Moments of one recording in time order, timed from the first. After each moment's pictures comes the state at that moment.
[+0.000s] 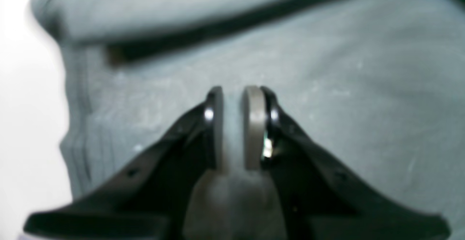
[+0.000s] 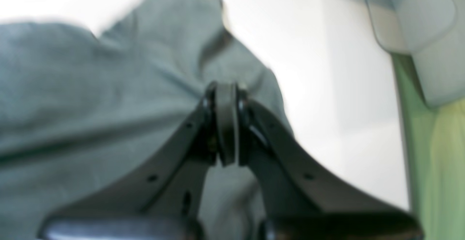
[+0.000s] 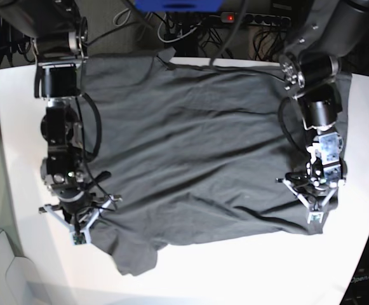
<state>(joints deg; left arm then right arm) -30.5 -7.7 -23.8 46.1 16.5 -20.1 35.2 18.0 6.7 0.8 79.0 -6.1 9.3 -35.1</state>
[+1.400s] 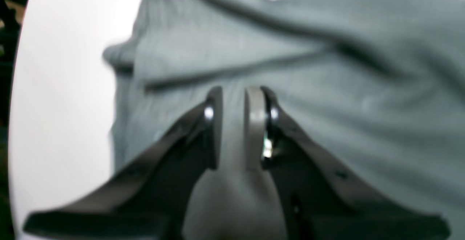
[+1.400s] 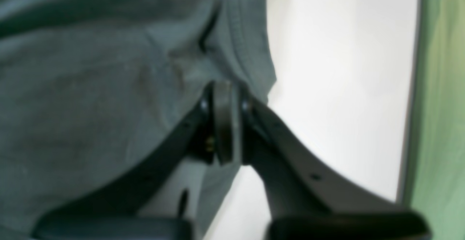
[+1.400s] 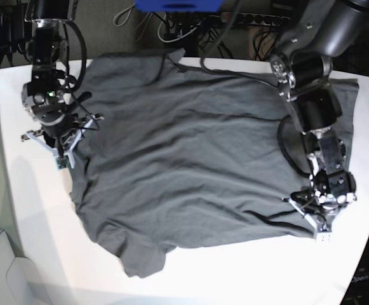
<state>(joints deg) -28.3 -4.7 -23.5 67.9 16.4 -20.9 49.4 -8.2 8.4 8.8 100.4 -6.0 17.0 -44.7</state>
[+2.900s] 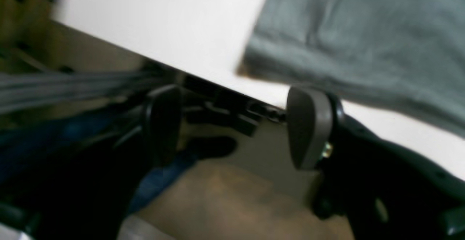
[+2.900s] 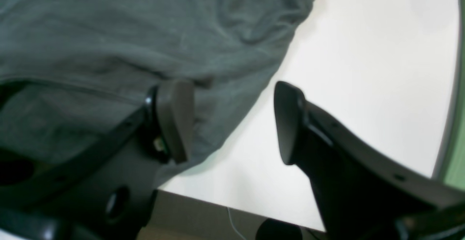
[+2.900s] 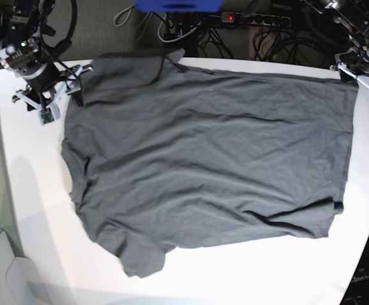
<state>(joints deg) 7.3 -0.9 -59.2 93.8 8.3 -40.5 49.4 -24.5 5.8 23.2 112.6 7.6 35.2 -44.7</state>
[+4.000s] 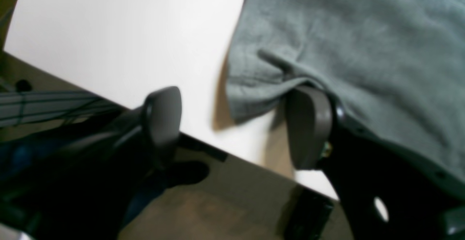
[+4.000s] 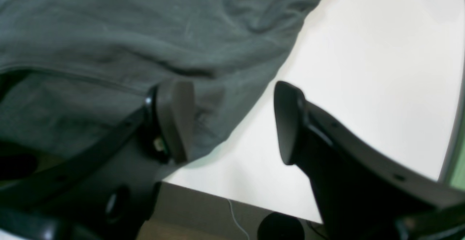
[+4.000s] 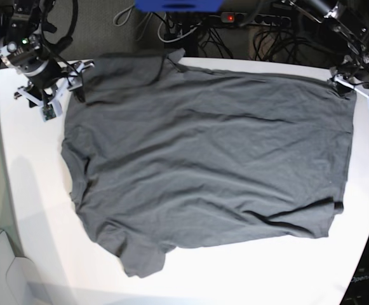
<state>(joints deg) 4.0 -0.9 -60.5 87.8 5.1 -40.5 43.8 -25.2 5.6 22.9 112.5 7.5 35.3 -44.8</state>
